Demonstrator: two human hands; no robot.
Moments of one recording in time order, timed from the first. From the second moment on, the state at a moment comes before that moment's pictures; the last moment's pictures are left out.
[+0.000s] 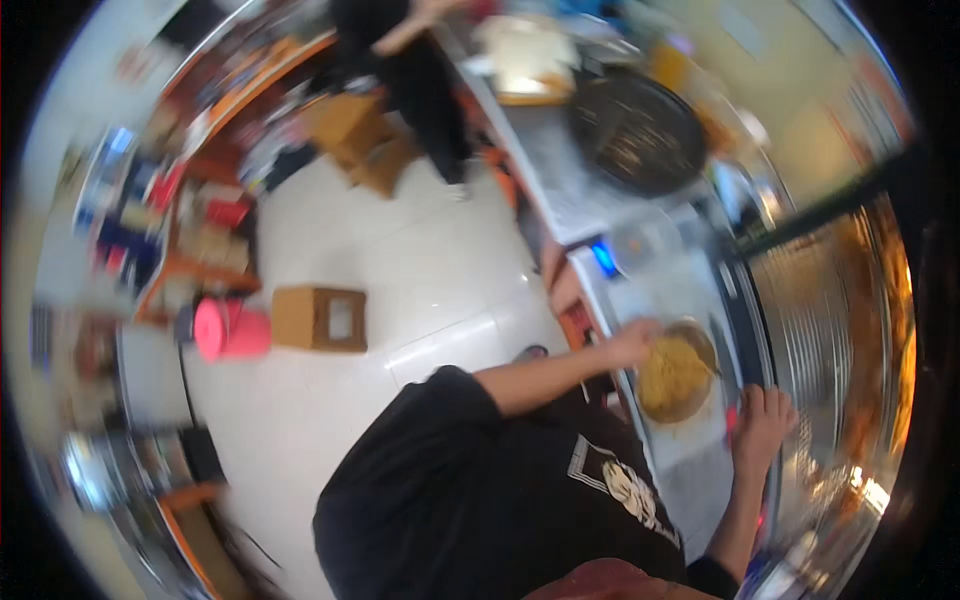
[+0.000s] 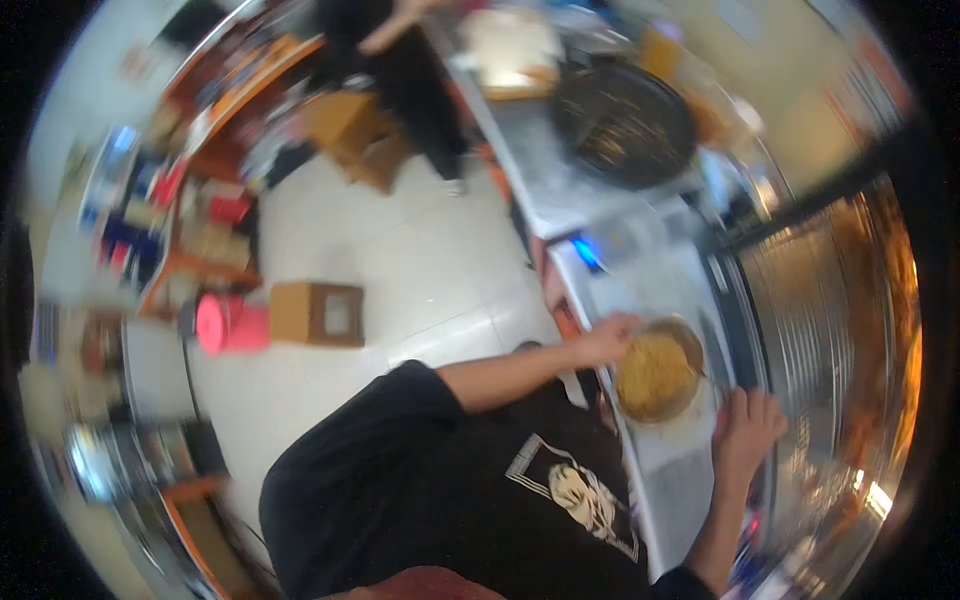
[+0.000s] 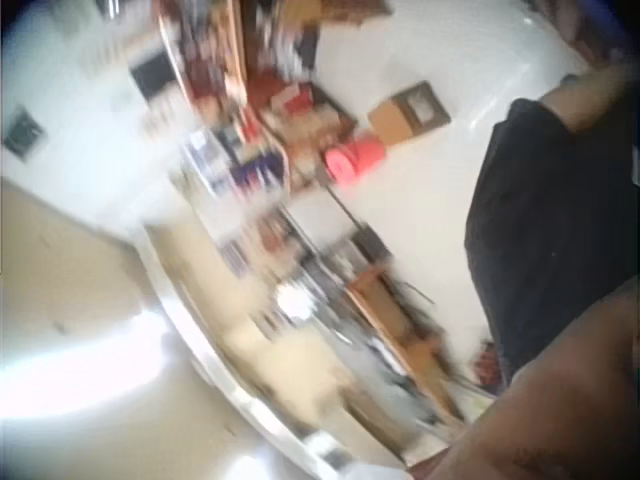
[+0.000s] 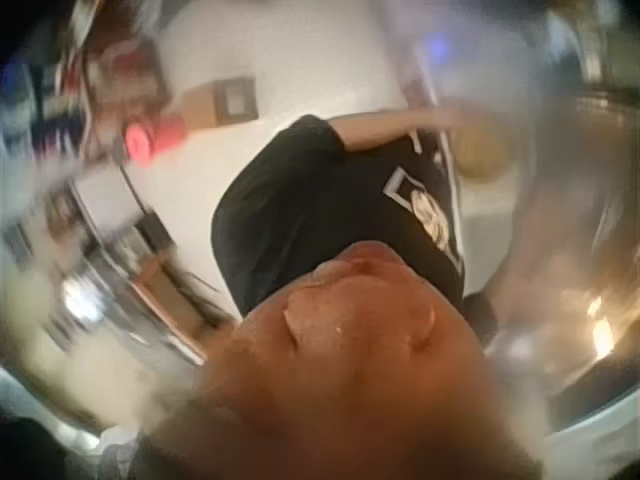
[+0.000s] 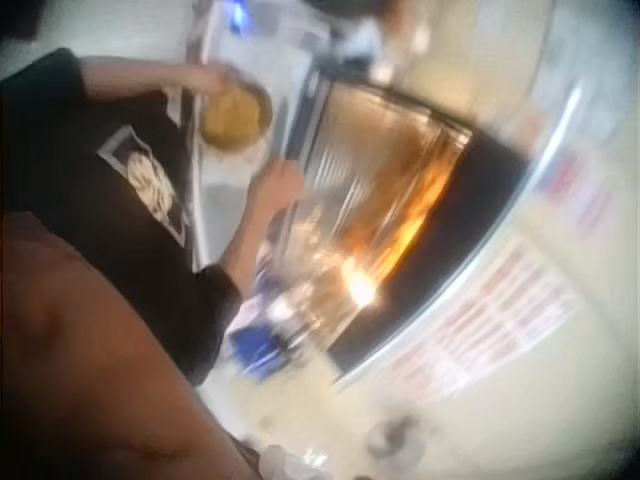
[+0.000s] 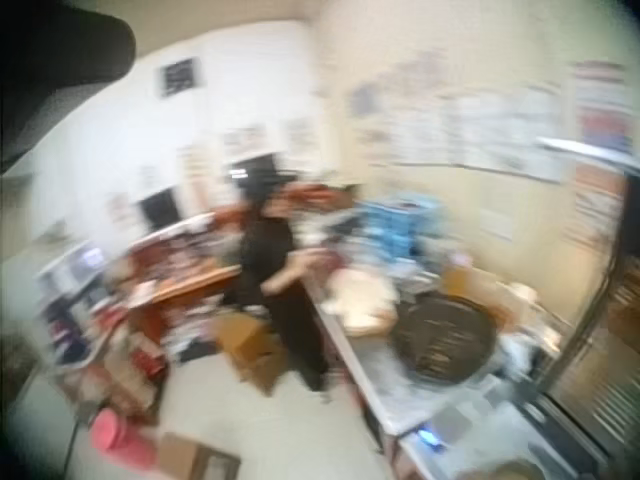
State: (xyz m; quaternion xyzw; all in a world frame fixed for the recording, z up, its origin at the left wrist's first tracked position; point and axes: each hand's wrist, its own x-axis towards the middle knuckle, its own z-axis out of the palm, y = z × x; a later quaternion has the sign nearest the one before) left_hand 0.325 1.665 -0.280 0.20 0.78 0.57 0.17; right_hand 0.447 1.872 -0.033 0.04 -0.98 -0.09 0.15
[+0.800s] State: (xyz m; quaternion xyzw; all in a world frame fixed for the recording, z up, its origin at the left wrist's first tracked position) left_hand 0.334 1.672 -0.264 0.19 0.75 0.61 0.20; right_hand 0.401 1.858 -0.127 0.22 -0.97 0.04 0.04
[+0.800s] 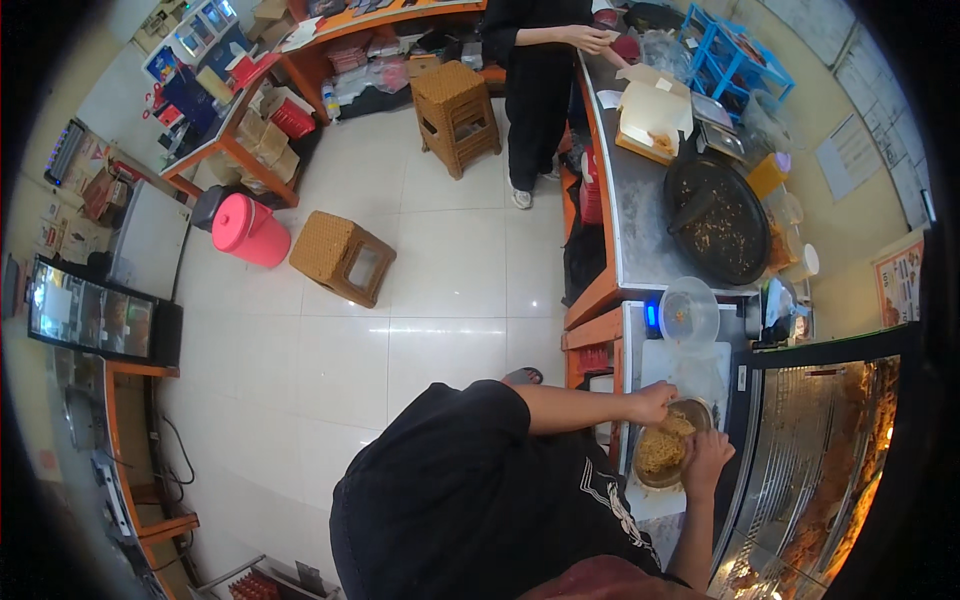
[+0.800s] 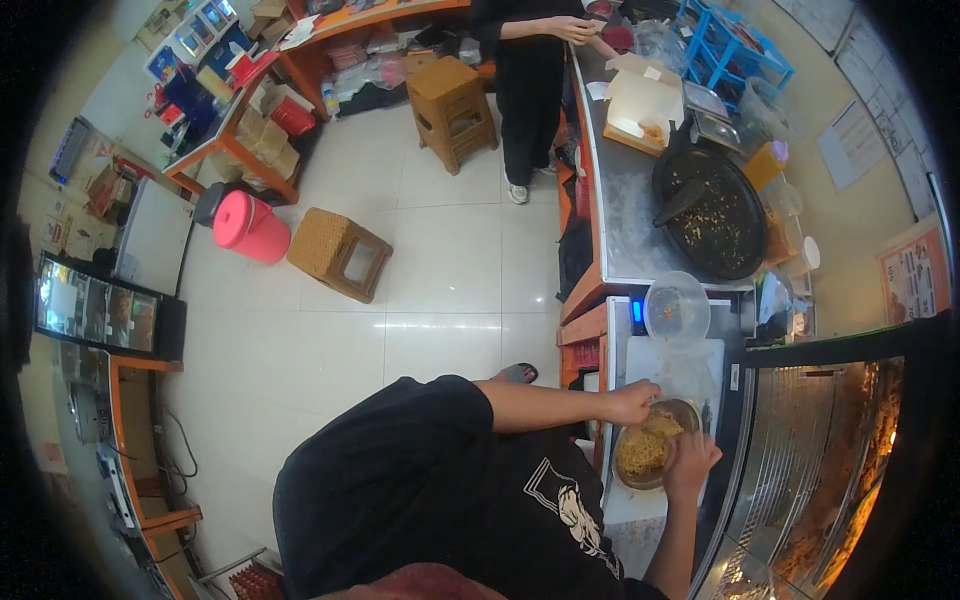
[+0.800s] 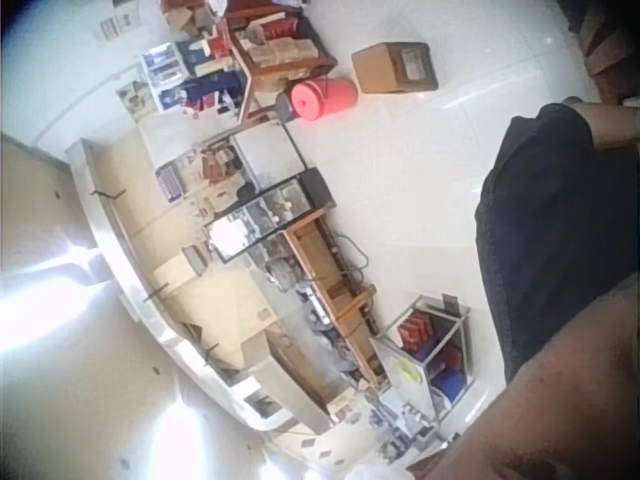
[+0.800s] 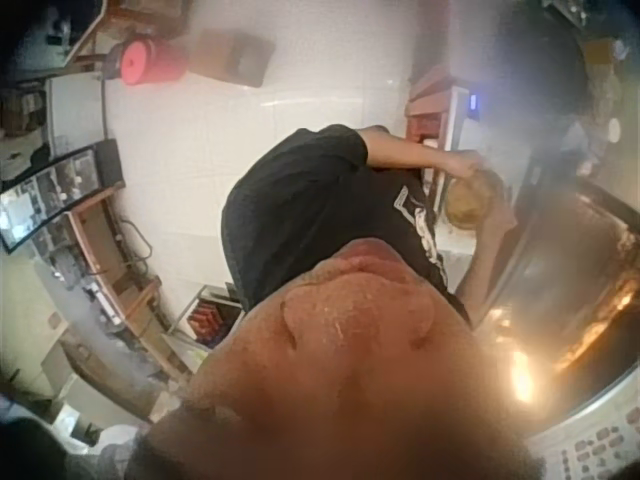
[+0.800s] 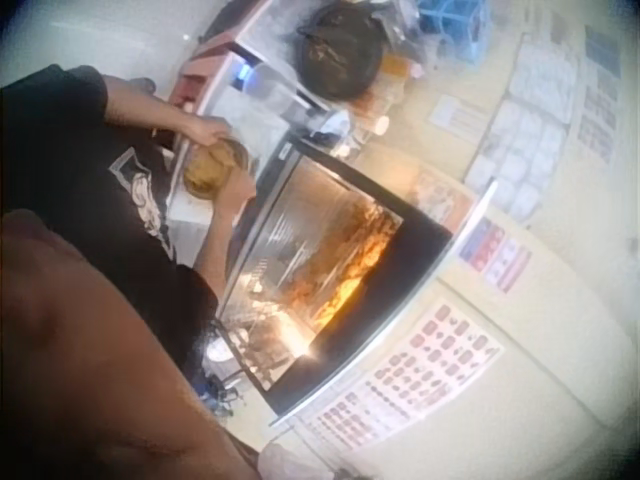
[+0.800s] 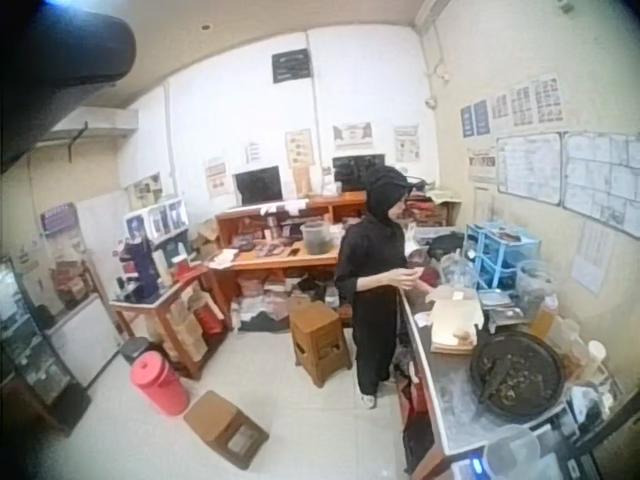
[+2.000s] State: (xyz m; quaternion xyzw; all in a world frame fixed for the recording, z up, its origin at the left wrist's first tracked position) left_hand 0.335 1.678 -0.277 0.11 0.72 0.65 0.24; right_hand 0.464 1.869 -0.004 0.09 -0.97 -0.15 0.15
